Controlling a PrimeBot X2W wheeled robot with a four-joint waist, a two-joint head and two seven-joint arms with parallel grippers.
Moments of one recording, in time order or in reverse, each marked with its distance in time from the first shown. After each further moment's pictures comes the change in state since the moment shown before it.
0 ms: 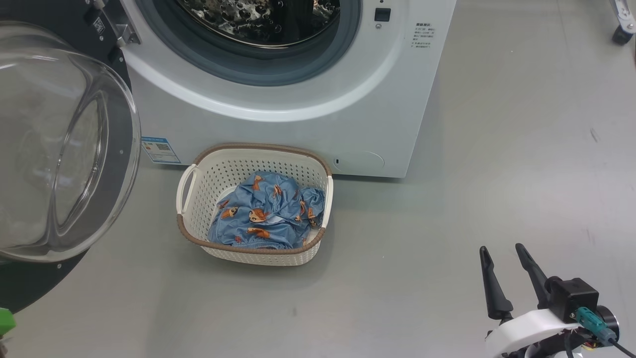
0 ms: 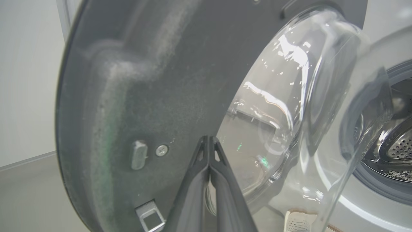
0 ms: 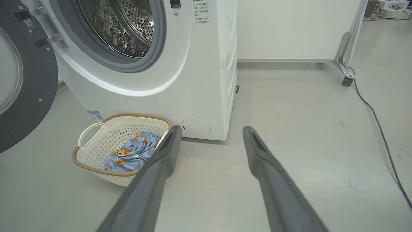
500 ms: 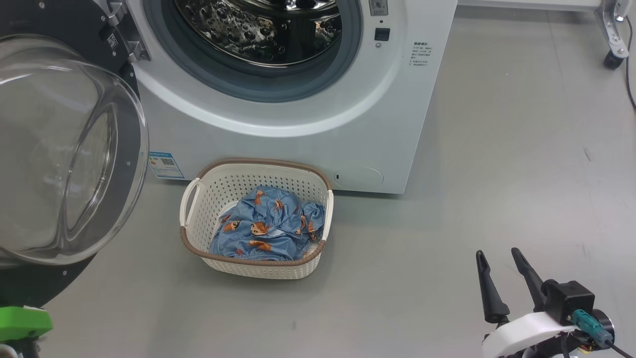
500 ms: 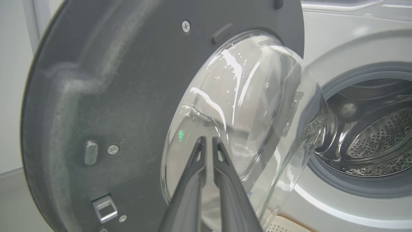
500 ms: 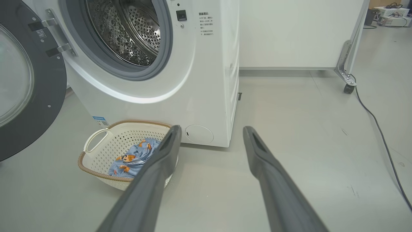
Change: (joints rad) left arm 0.045 -0.089 -0.036 -0.126 0.079 -0.044 0.000; right arm 0.002 0.006 0.002 0.018 0.007 0.005 0.000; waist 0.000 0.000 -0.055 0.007
